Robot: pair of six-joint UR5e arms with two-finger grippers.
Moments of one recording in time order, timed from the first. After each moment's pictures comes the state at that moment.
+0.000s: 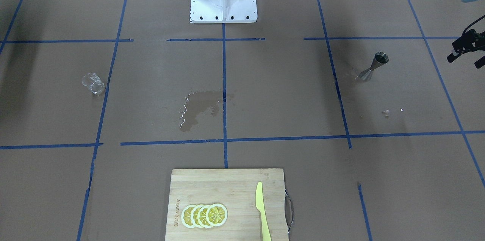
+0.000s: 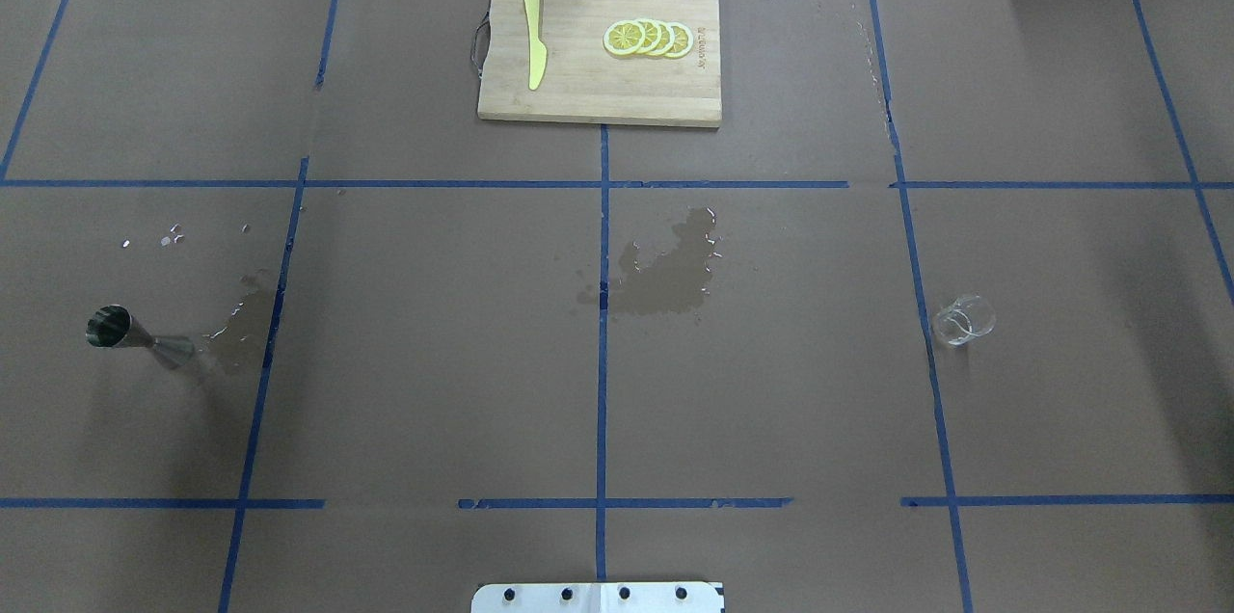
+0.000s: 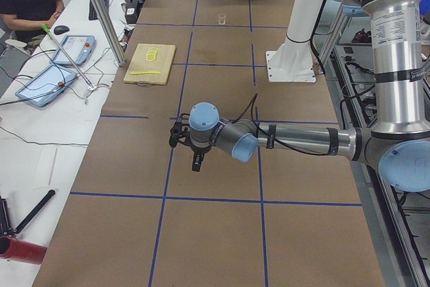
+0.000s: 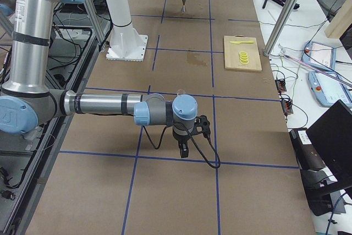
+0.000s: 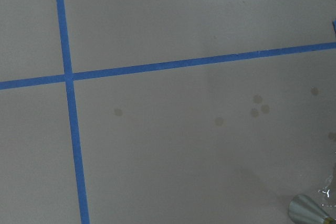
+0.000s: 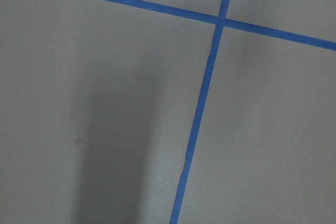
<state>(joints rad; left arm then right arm) -1.36 -1.39 -1.79 -2.00 -2.42 -0.29 1.50 -1.76 1.77 -1.53 2.36 -0.12</state>
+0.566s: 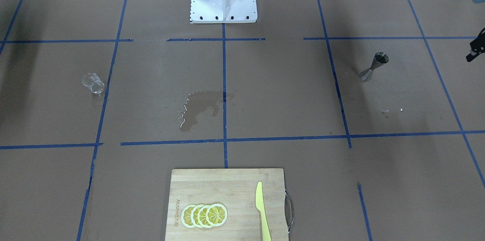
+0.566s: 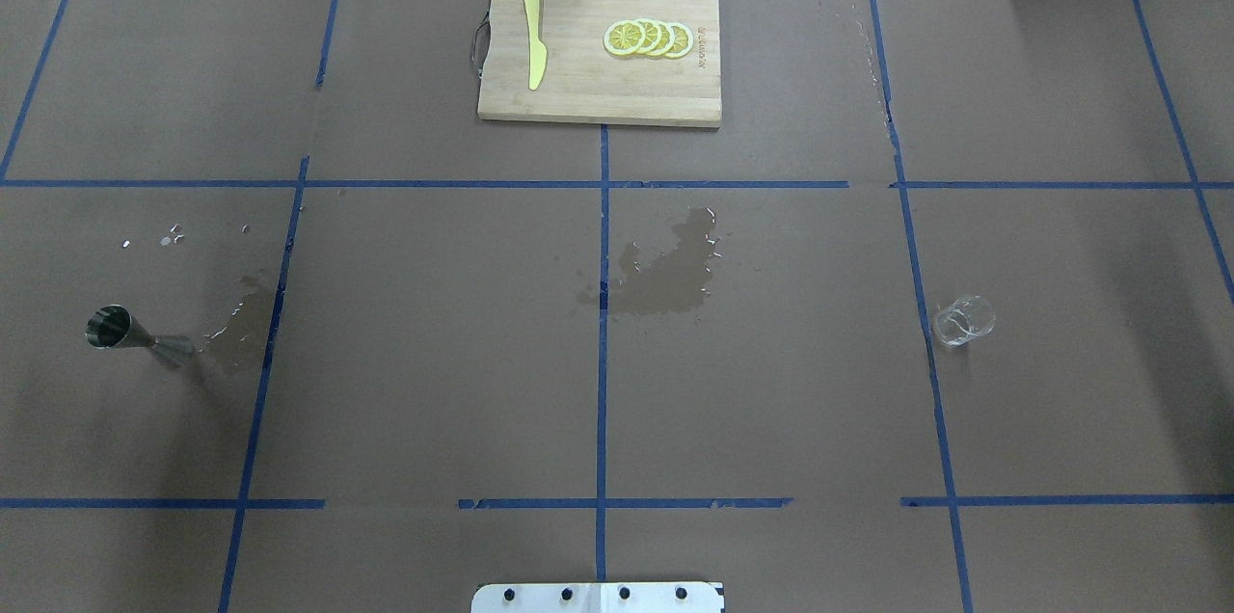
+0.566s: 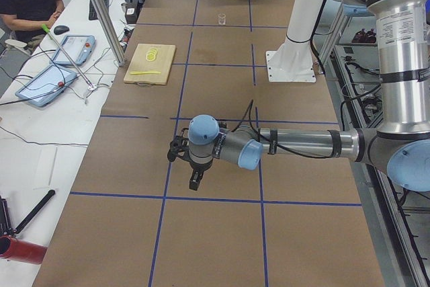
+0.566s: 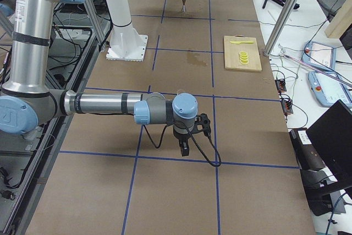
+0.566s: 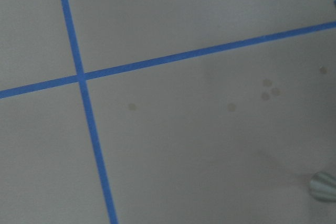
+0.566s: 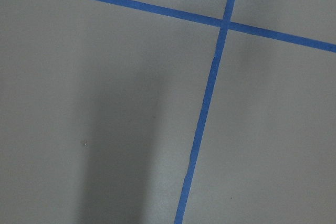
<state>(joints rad) -1.45 -1.41 -1.73 -1.83 -2.35 -0.03 1.50 -1.76 1.78 -1.53 2.37 -0.13</state>
